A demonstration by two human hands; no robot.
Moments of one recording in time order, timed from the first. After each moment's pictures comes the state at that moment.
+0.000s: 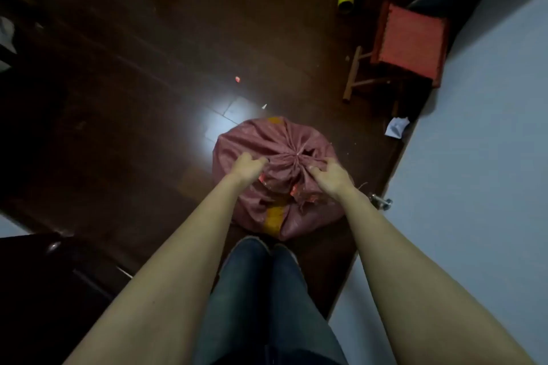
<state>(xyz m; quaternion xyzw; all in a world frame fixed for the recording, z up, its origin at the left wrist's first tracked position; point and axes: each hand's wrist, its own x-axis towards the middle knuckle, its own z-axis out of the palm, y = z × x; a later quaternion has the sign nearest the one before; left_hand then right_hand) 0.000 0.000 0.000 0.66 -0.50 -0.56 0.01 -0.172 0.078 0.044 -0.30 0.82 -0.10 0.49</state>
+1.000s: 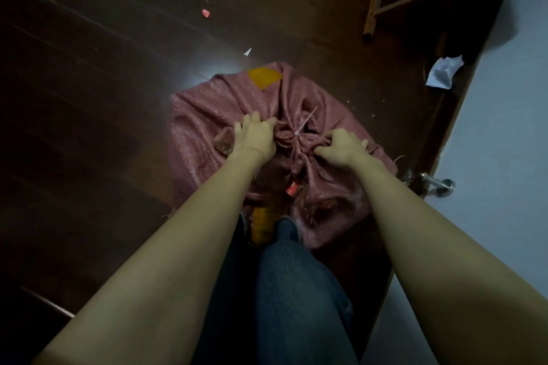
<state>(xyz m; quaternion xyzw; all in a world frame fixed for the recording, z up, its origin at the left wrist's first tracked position) -0.069 -0.022 -0.228 0.53 -0.80 -0.24 -0.16 -0.225 0.045 -0.227 -0.42 0.82 0.03 0.38</state>
